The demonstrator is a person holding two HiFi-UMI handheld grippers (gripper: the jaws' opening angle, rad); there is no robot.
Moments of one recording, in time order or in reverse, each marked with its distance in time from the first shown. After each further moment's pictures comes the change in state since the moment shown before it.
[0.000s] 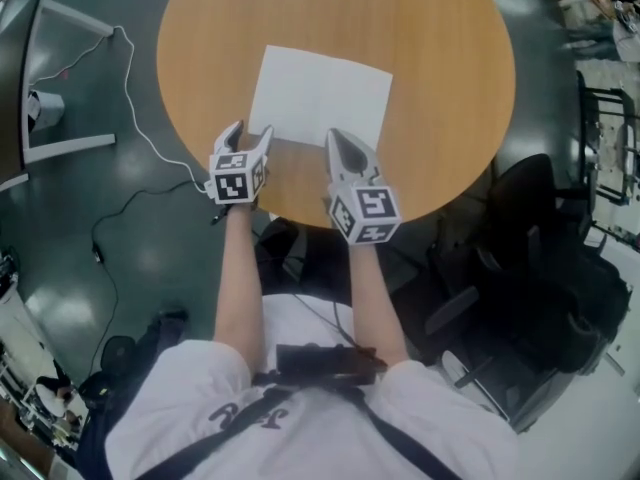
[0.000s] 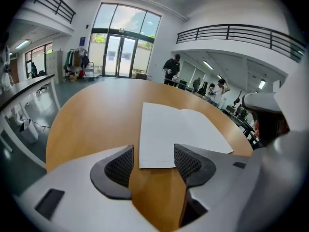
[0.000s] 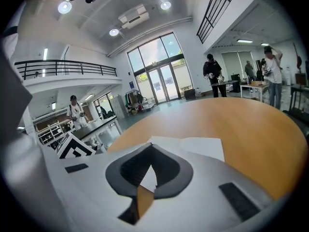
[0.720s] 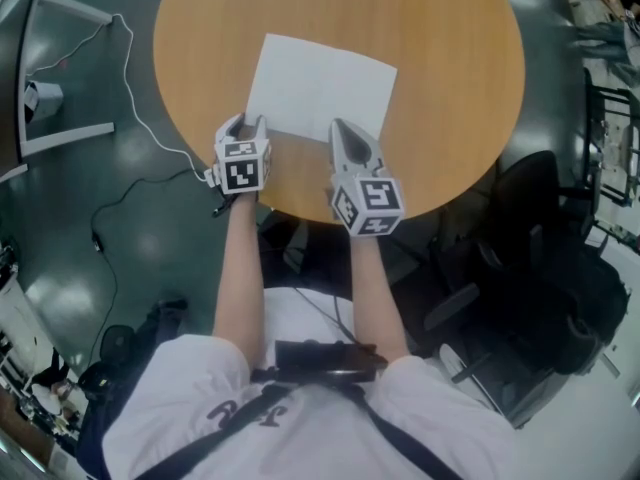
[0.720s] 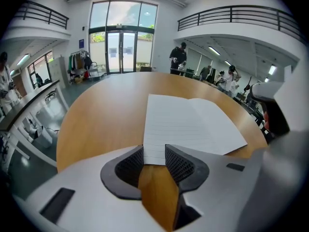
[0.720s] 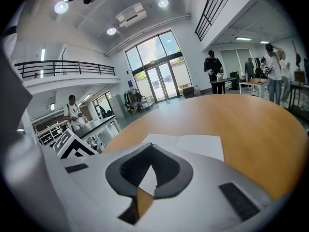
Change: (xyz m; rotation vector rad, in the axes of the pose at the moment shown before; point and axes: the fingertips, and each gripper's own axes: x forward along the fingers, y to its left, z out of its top) left arm 0.009 0.013 -0.020 0.041 0.134 0.136; right arm 0.011 -0.012 -0.007 0.022 0.021 -0.007
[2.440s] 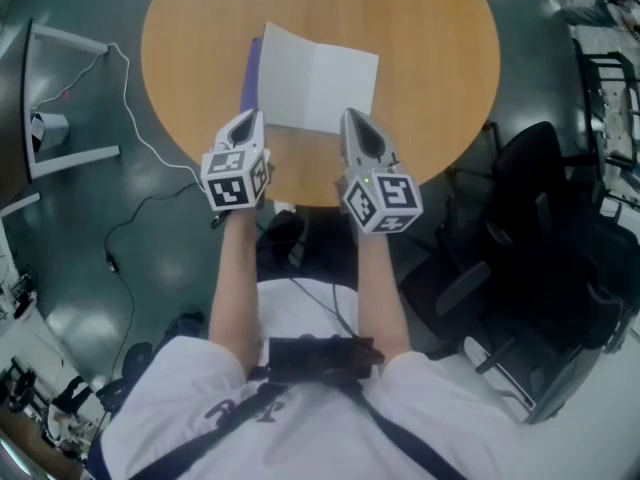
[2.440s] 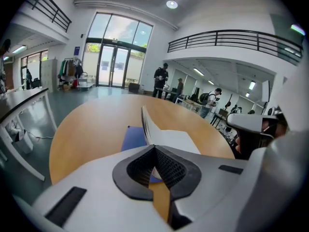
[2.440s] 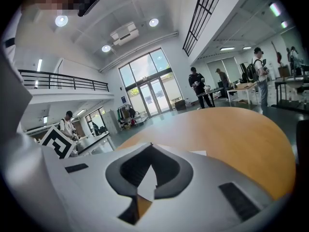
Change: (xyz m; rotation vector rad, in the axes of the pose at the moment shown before) left arm -0.082 -0.073 0.064 0.004 -0.218 -0.195; right arm -0.072 -0.027 0.035 0.086 -0.185 -0.065
